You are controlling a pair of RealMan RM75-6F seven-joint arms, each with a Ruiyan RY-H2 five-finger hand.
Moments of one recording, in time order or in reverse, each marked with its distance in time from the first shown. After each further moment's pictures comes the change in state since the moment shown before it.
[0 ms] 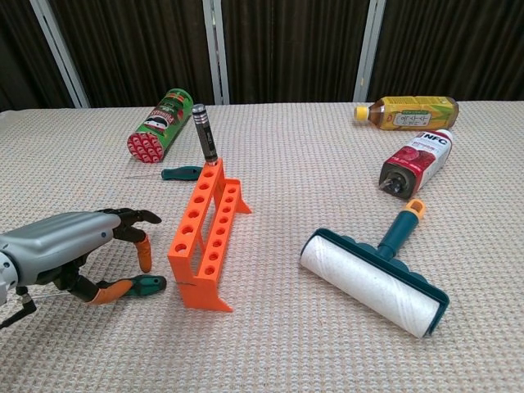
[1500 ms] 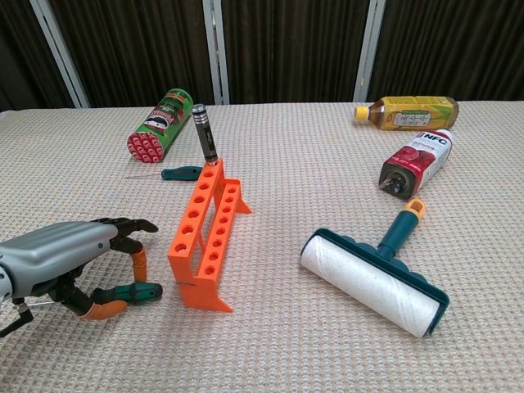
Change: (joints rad) left arm 0.001 0.001 0.030 -0.018 -0.033 0.021 0.026; right arm -0.010 -0.009 -0.001 0.031 0.004 -0.001 0.036
